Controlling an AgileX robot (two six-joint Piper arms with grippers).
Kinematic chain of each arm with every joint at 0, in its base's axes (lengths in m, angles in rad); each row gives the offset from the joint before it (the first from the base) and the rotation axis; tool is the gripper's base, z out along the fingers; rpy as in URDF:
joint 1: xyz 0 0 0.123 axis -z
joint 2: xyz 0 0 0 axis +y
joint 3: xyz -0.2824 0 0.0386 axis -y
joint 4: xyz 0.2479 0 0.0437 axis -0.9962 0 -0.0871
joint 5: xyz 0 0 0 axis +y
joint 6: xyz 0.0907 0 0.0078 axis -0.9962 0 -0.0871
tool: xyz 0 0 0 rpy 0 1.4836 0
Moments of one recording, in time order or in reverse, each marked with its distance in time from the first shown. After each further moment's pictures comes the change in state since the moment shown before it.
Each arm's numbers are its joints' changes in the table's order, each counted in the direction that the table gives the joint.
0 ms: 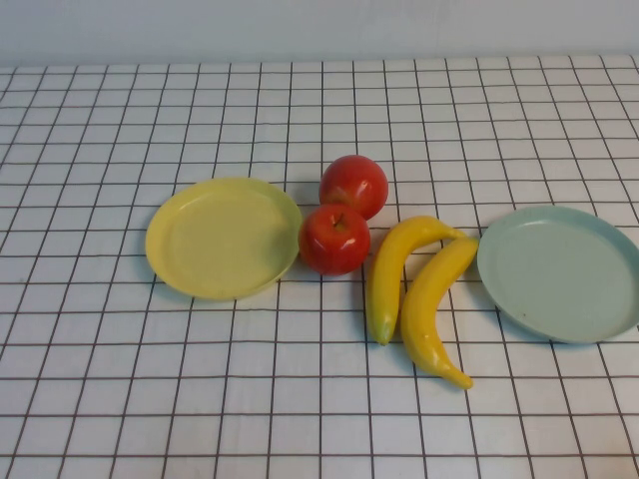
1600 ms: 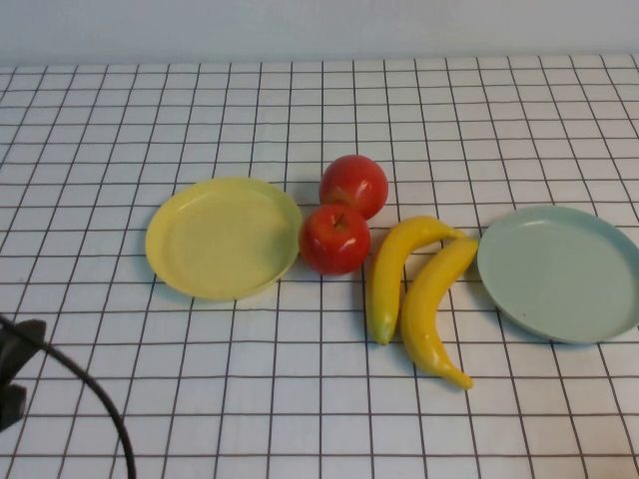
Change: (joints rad) right arm 0.000 0.000 0.000 -0.001 0.000 0.000; left arm 0.006 0.663 0.695 0.373 0.408 -0.573
